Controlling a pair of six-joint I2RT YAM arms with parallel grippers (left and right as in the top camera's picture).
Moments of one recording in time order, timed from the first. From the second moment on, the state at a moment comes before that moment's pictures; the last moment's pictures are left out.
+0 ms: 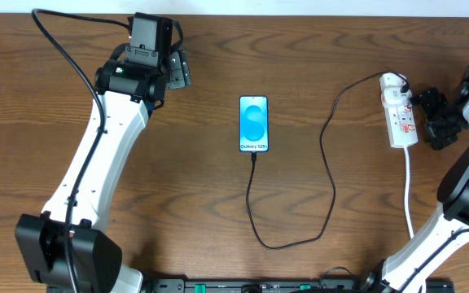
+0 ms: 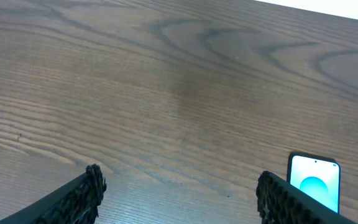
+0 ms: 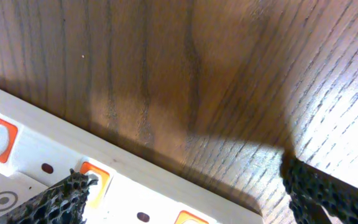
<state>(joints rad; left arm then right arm) -0.22 1.68 1.57 -0.80 -0.21 -0.34 -0.47 2.15 1.57 -0.76 -0.16 0.70</state>
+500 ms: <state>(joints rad) -0.22 1.68 1.57 -0.80 -0.21 -0.34 -0.45 2.15 1.57 -0.77 -0.13 0.70</state>
